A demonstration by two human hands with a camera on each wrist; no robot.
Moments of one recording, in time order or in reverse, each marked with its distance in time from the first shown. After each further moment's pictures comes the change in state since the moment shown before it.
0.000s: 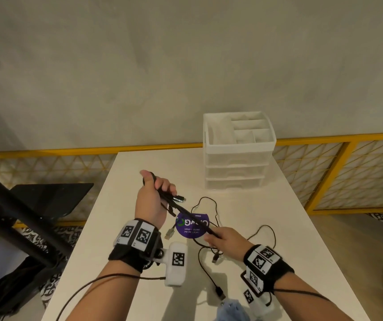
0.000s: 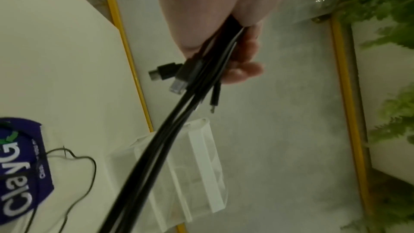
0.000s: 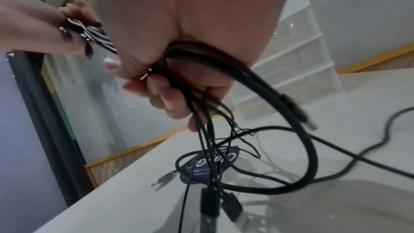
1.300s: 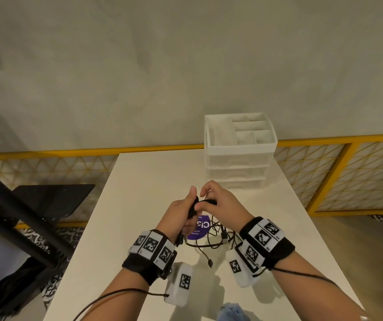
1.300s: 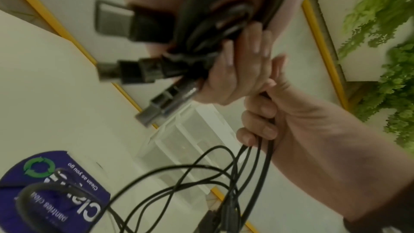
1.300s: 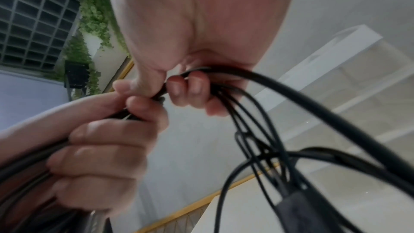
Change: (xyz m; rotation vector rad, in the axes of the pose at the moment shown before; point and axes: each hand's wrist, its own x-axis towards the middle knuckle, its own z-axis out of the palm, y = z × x) left_hand -0.026 -0.027 0.003 0.691 -0.349 -0.275; right_hand 0.009 -0.083 -0.042 0.072 0.257 -0.253
